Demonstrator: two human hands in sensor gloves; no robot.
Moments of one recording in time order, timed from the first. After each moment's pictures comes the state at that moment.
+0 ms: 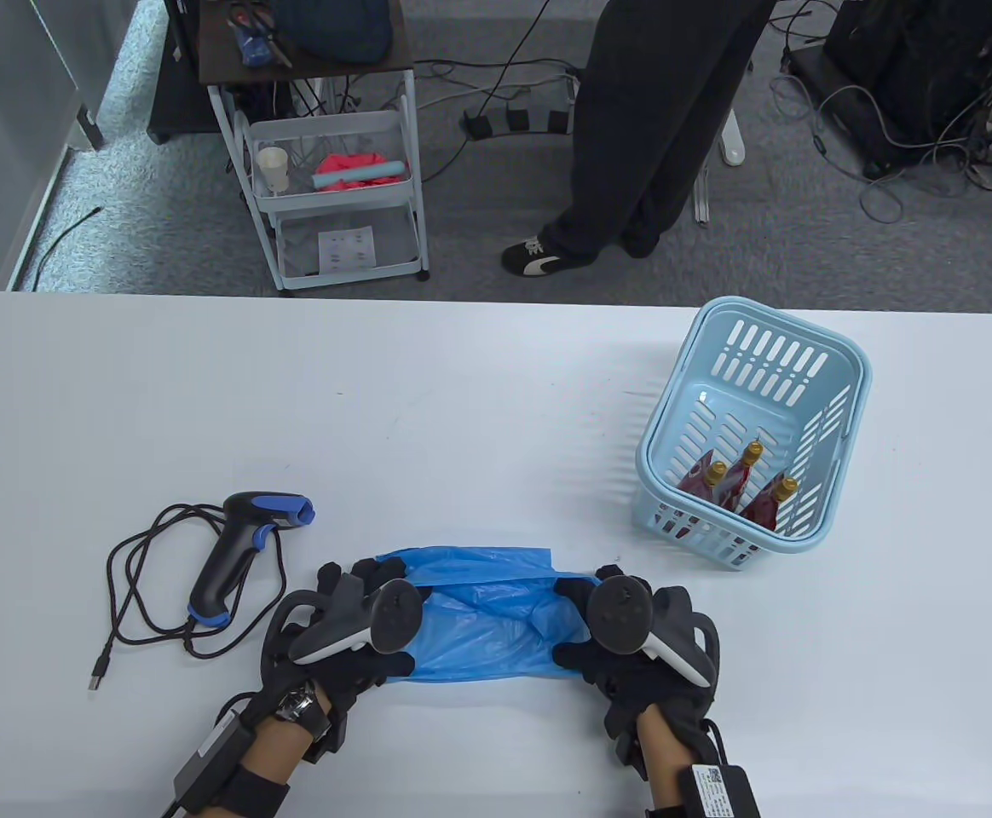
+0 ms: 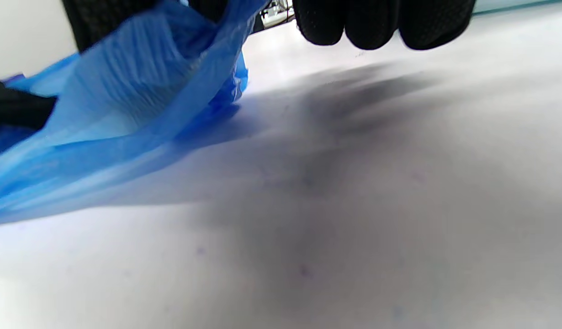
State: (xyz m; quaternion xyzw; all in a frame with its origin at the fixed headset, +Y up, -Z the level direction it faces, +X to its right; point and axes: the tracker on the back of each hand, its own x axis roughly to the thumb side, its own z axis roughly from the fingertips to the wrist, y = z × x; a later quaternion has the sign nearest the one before) left_hand -0.159 -0.779 -0.207 -0.22 -0.16 0.00 0.96; right_hand 0.132 -0.764 -0.200 0.08 0.16 0.97 0.17
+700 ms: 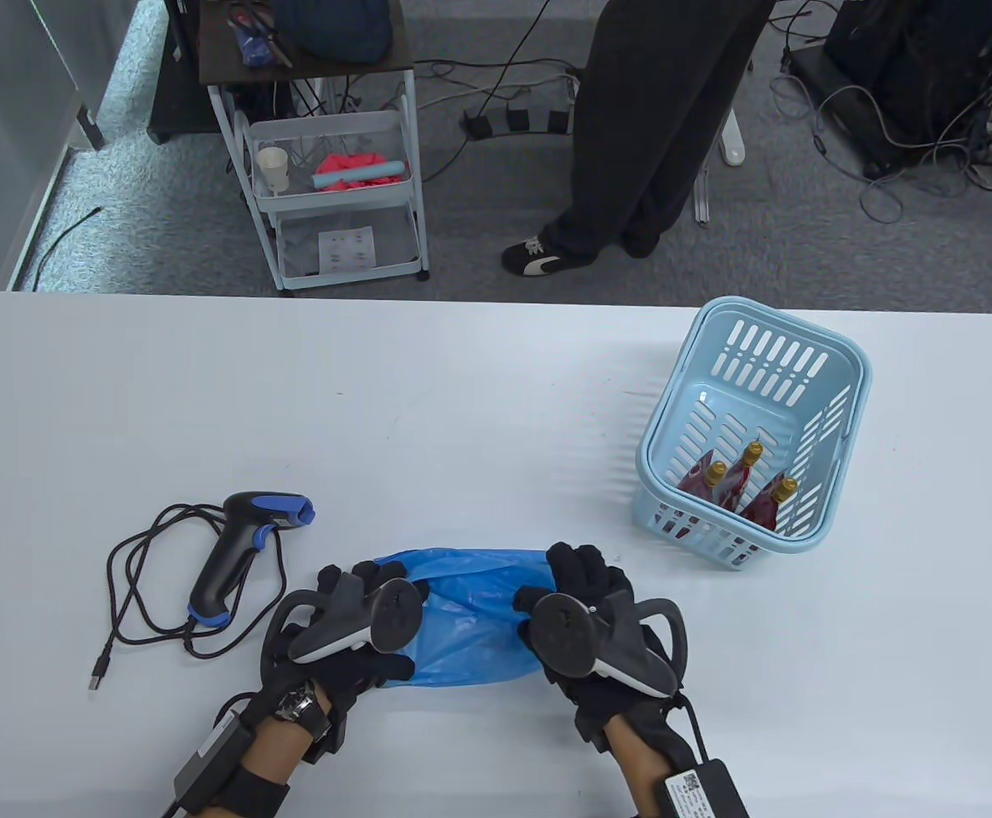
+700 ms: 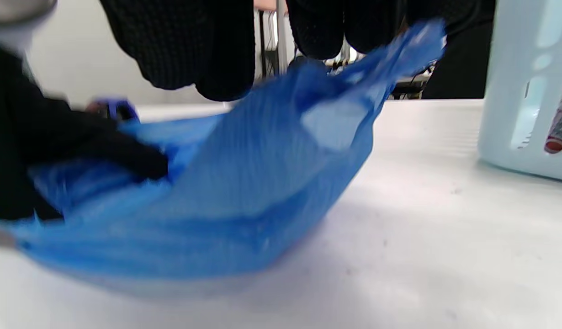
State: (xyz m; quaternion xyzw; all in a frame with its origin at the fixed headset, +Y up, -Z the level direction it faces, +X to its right) left_hand -0.159 -0.780 -0.207 -0.23 -0.17 0.00 0.96; right_hand 0.065 -0.716 -0.186 0.18 0.08 0.98 0.04
